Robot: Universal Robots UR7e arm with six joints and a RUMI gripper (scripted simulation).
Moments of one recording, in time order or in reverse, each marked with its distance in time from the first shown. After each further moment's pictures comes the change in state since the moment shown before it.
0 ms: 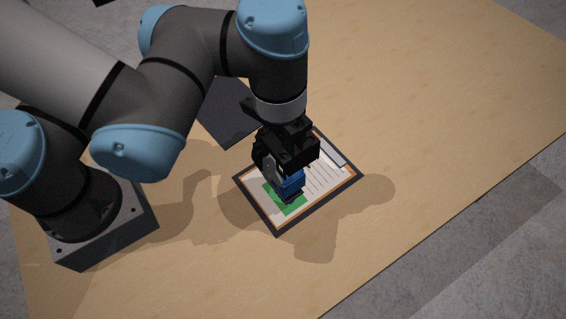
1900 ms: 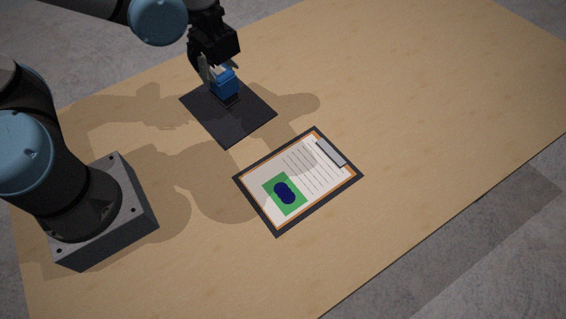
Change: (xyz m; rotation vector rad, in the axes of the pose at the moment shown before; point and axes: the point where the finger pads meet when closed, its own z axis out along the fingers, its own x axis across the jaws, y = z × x) arm 0.027 -0.301 -0.003 0.001 0.000 -0.114
